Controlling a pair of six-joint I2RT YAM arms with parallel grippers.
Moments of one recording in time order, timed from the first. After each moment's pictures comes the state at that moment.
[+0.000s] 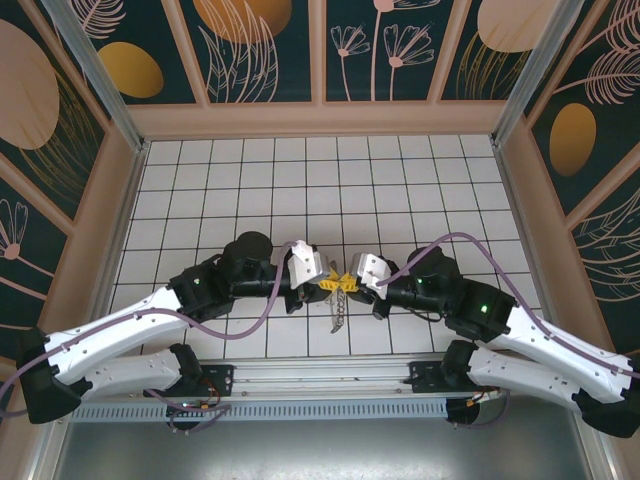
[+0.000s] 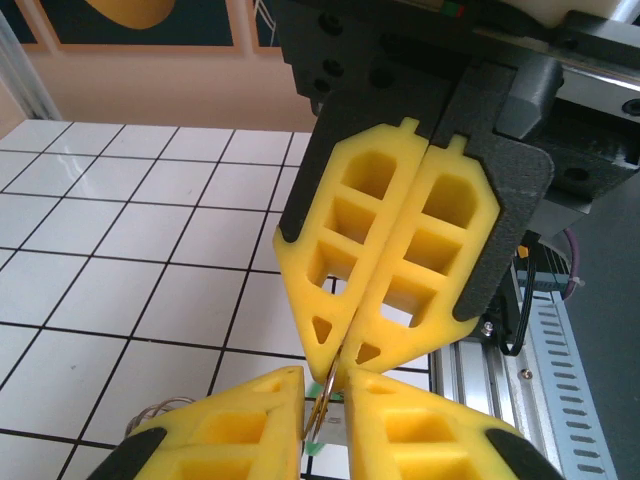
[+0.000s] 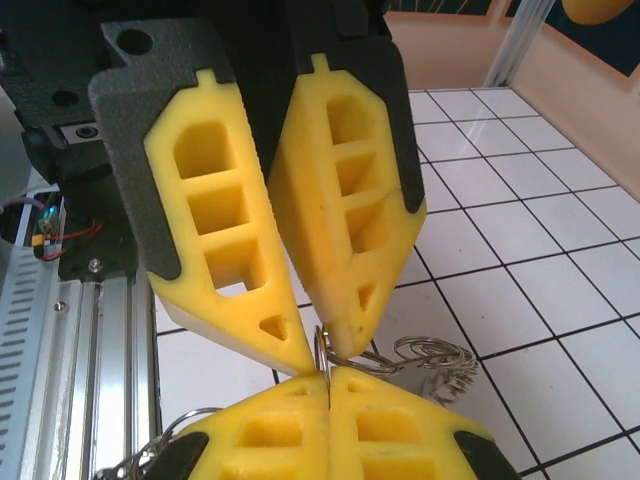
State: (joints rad) left arm -1.03 1.03 0.88 -0.22 0.37 0.15; right arm 1.06 0.72 0.79 -0.43 -0.19 -0.26
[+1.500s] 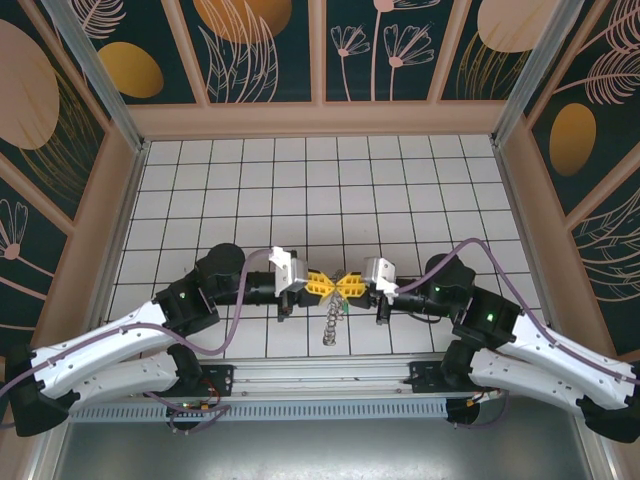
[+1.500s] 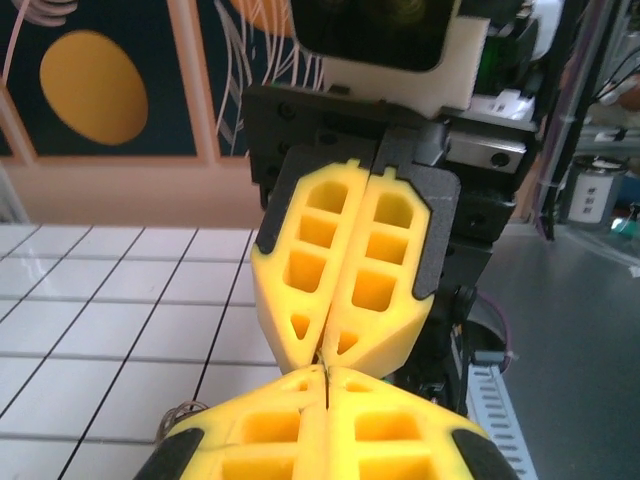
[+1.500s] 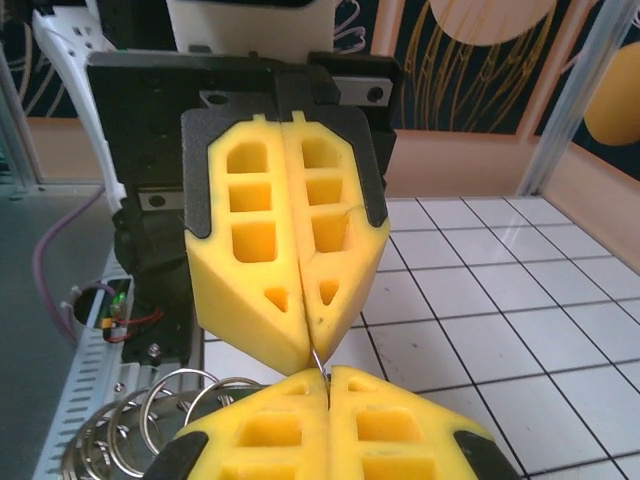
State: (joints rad) left arm -1.03 0.90 0.76 -0.01 0.48 0.06; right arm 1.06 0.66 0.71 -0.24 -0.30 -0.21
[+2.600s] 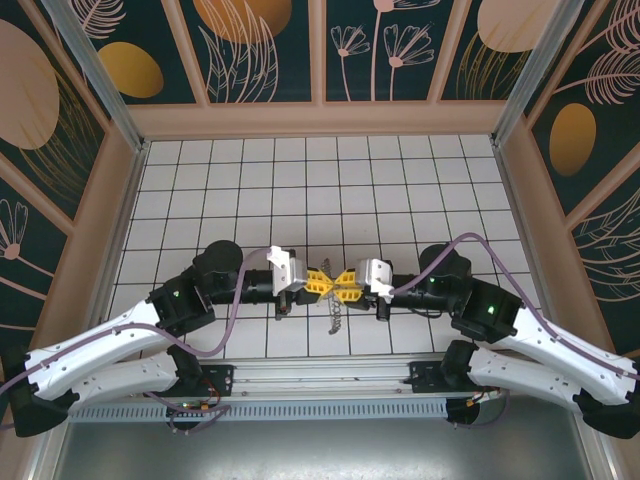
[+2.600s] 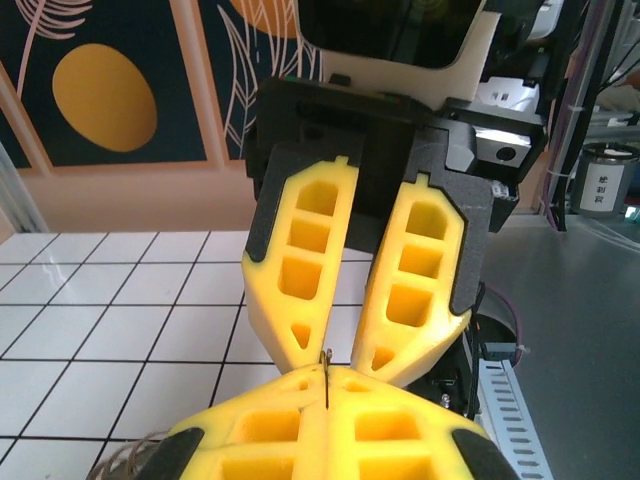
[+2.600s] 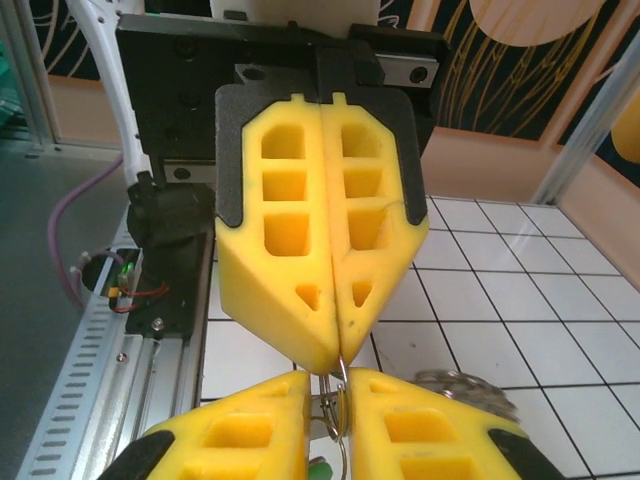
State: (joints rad) left arm -1.03 0.88 0.80 -0.06 0.47 0.10; right arm 1.06 0.71 0.81 -0.32 -0.37 -0.31
